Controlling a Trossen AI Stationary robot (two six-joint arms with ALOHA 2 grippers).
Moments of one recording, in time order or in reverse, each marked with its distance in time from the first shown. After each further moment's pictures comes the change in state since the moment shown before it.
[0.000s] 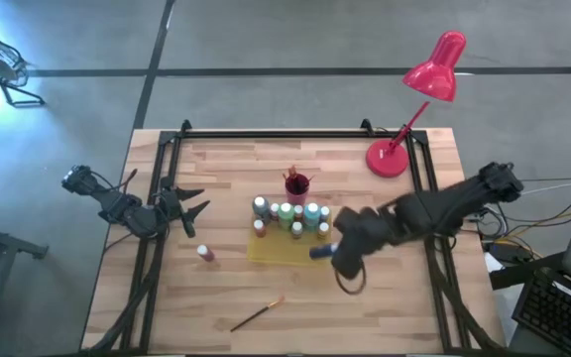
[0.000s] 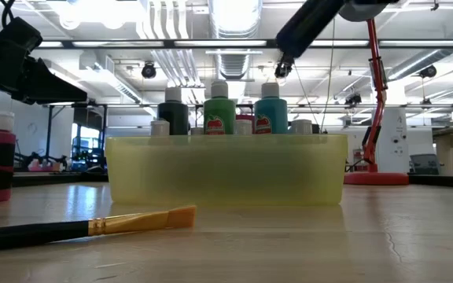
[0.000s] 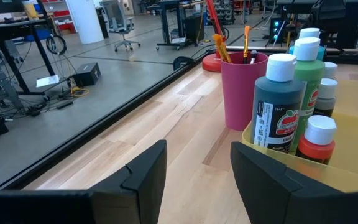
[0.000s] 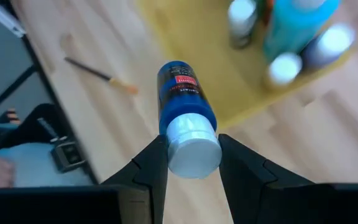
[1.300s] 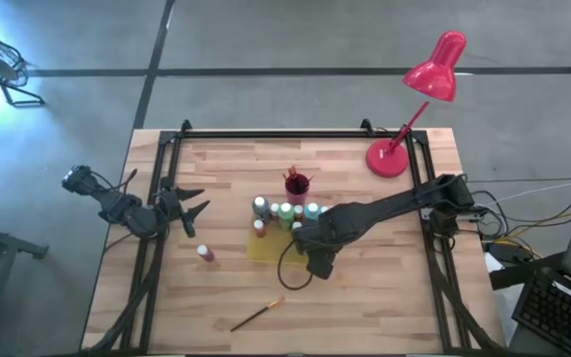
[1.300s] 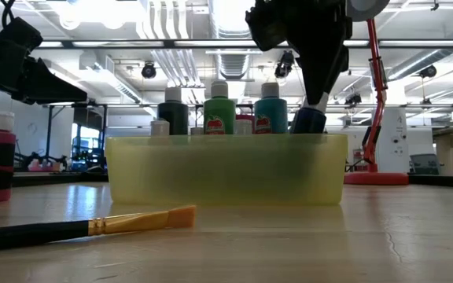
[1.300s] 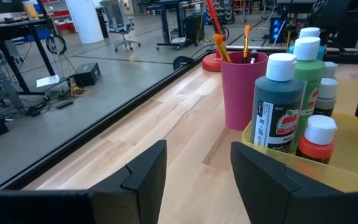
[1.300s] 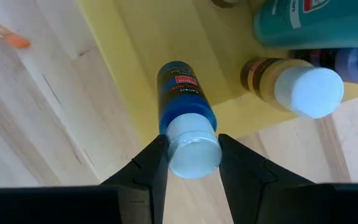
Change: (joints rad) left arm 0.000 0.000 0.000 0.000 0.000 0.000; right arm -0.170 0.392 0.106 -0.109 -0.139 -0.341
